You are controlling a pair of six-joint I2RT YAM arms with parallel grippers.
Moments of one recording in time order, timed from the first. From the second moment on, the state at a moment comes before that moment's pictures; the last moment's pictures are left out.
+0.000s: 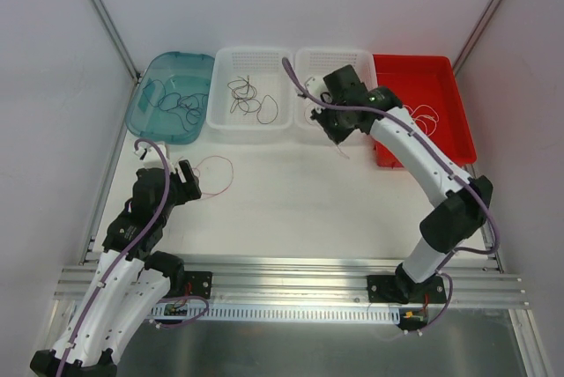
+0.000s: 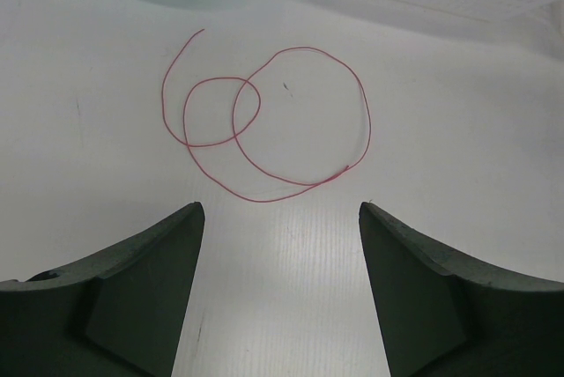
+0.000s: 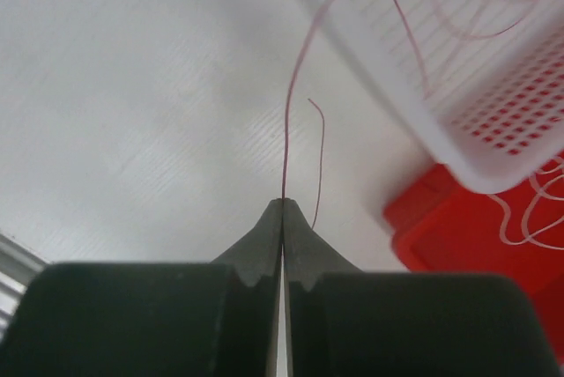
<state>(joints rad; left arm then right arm) -0.29 0.50 0.61 -0.61 -0.29 -0.35 0.60 1.69 1.67 -1.02 0.01 -0.29</state>
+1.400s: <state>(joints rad) -0.21 0.90 0.63 -0.60 -0.18 -0.46 0.41 1.15 1.40 -0.80 -0.01 -0.07</state>
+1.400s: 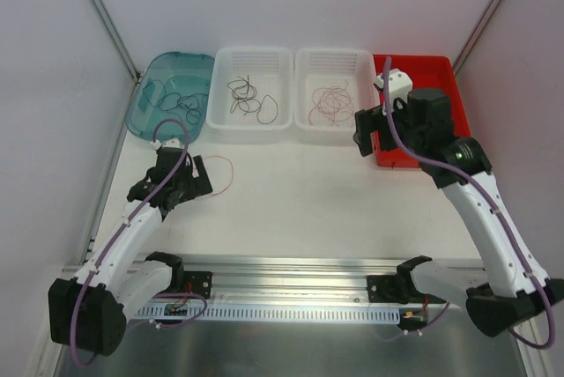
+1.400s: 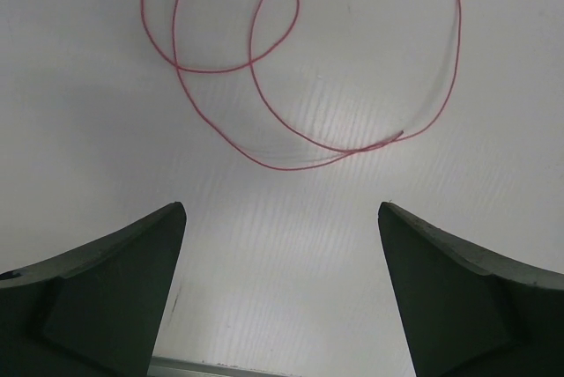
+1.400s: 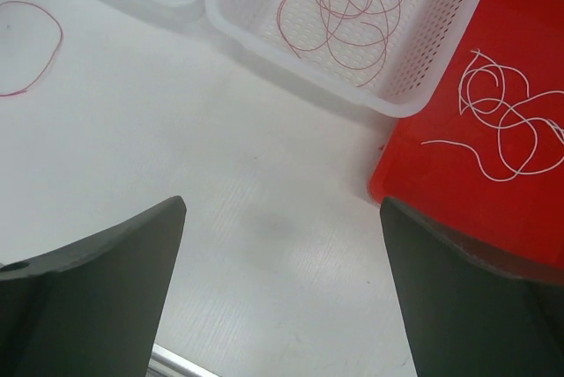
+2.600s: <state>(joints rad) -0.01 1.69 1.00 -0.62 -0.14 -0.57 0.42 0.61 1.04 -0.97 -0.17 0.00</state>
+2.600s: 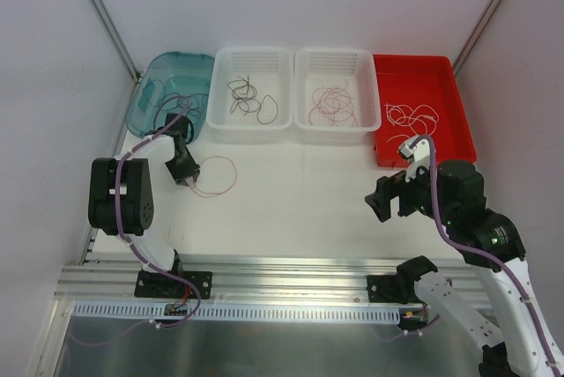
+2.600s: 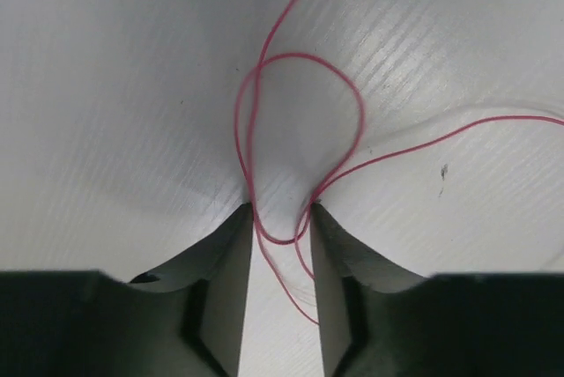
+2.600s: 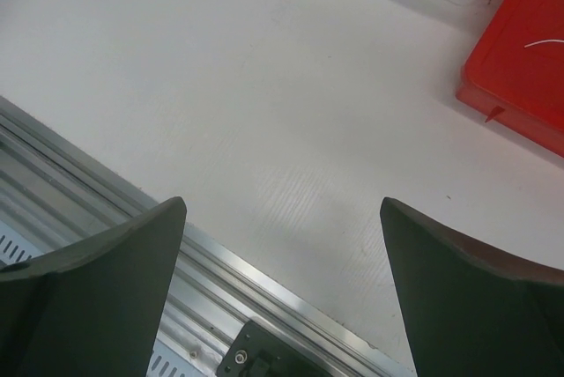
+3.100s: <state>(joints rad) -0.10 1.69 1.00 -0.62 -0.13 -0.56 0.43 0.65 0.94 -0.91 -0.34 0.09</state>
